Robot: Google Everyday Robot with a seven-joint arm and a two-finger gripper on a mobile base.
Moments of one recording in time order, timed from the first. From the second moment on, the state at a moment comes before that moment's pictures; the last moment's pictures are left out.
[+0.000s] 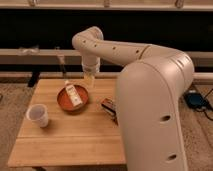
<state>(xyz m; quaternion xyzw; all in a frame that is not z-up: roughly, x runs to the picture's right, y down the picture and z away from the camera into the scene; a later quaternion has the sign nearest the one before) -0.066 -0.048 0.786 -0.04 -0.29 -0.94 0.14</state>
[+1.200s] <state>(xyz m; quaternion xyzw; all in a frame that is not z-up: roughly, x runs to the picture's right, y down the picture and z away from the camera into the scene) 0.098 0.042 0.713 -0.05 -0.27 -0.92 0.27</state>
